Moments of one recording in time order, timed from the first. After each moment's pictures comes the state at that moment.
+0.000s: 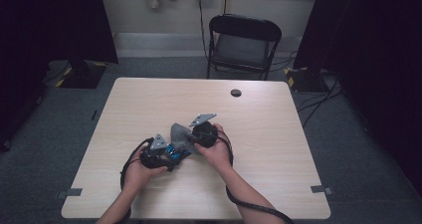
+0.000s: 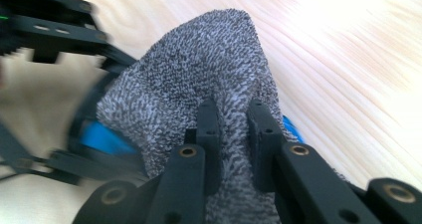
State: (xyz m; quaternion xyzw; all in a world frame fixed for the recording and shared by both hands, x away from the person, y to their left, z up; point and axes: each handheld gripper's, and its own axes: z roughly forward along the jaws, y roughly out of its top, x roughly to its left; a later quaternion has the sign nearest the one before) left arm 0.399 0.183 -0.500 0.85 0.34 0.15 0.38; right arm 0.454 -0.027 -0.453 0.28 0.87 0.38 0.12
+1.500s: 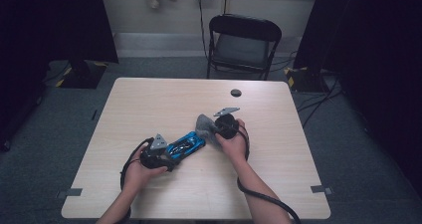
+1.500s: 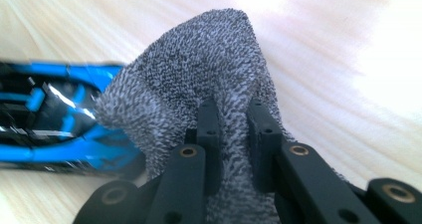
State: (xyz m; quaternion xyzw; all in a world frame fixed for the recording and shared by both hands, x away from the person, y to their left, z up) left arm 0.399 0.183 -0.501 0.85 0.34 0.14 0.38; right arm 0.487 -0.090 -0.464 0.39 0.83 0.36 0.16
